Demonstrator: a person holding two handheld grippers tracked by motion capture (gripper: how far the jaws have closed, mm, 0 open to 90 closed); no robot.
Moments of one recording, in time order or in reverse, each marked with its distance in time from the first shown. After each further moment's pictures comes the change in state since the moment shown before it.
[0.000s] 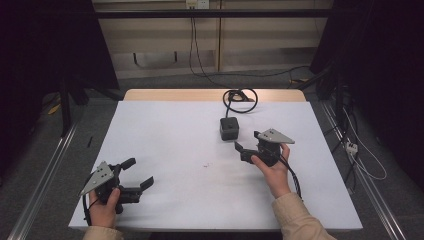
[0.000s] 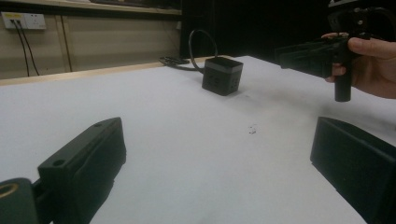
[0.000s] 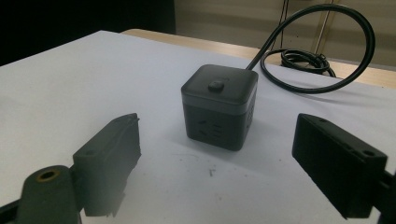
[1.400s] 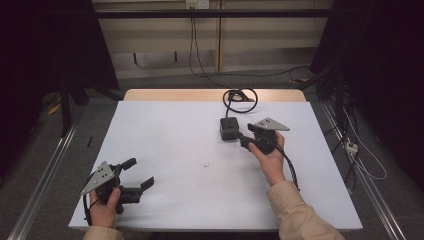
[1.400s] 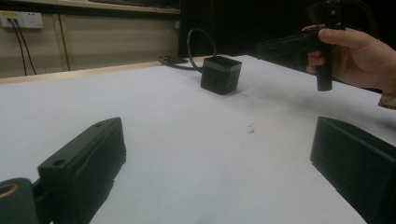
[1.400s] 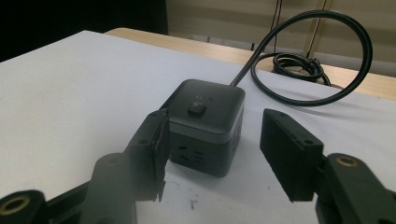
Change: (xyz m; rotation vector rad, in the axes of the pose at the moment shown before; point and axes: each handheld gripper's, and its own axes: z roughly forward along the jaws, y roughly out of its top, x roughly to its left) left arm 0.000 -0.001 0.001 0.004 -0.006 0.002; right arm -0.012 0.018 0.025 0.033 -0.023 0.009
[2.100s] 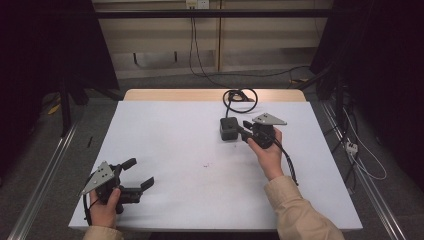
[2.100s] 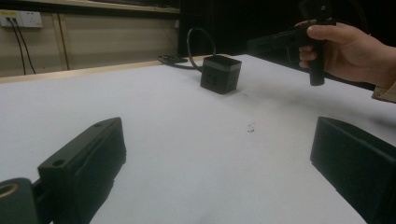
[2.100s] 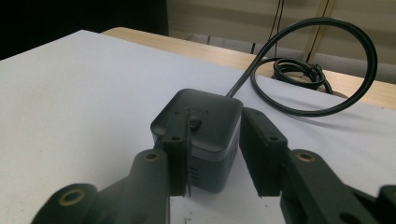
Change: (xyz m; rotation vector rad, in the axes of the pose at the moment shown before) left arm 0.000 -0.001 0.000 -0.001 -0.002 -0.006; right arm -0.004 0.010 0.011 0.011 0.004 -0.016
